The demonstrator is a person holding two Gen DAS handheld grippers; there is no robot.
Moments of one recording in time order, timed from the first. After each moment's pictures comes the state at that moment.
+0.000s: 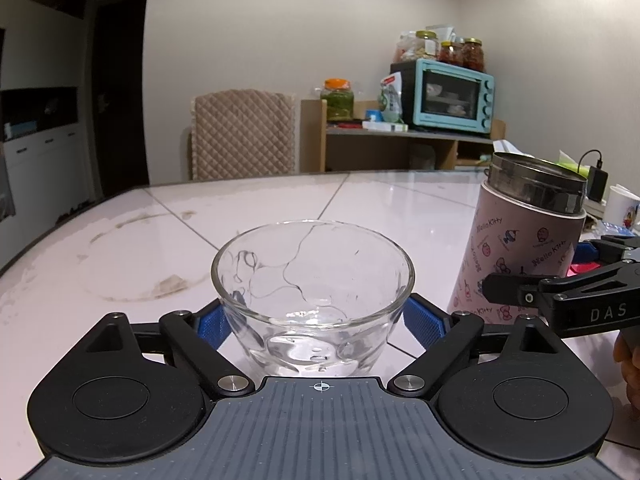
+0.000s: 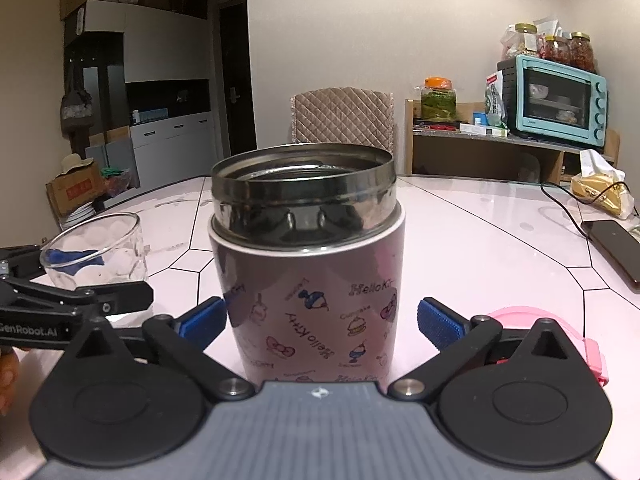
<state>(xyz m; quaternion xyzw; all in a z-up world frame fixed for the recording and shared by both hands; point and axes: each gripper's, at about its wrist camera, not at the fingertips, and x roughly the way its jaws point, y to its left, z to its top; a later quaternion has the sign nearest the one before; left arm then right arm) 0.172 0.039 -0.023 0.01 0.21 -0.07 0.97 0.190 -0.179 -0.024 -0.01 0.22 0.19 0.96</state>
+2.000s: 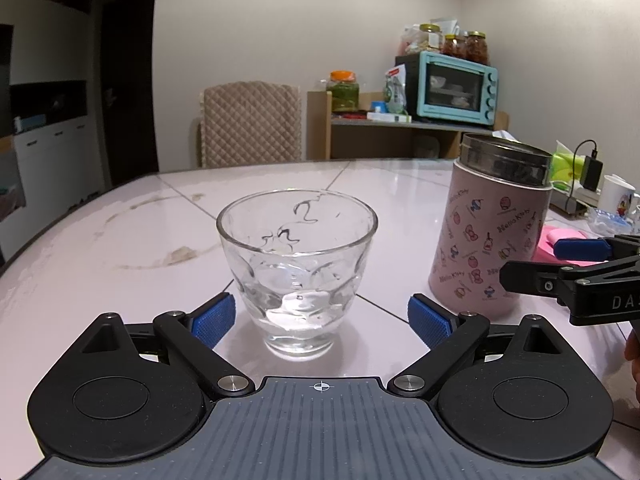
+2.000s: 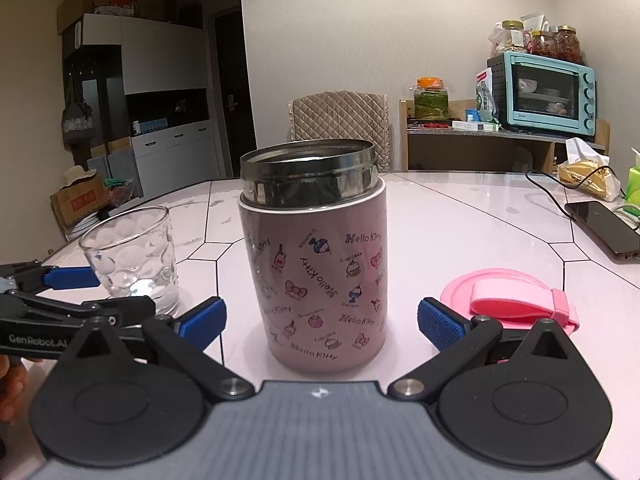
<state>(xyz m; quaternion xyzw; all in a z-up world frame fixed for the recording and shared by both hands) 0.128 0.032 -0.026 0.01 0.22 -0.05 0.97 0.148 -0.194 -0.022 0.02 0.22 0.19 0.96</state>
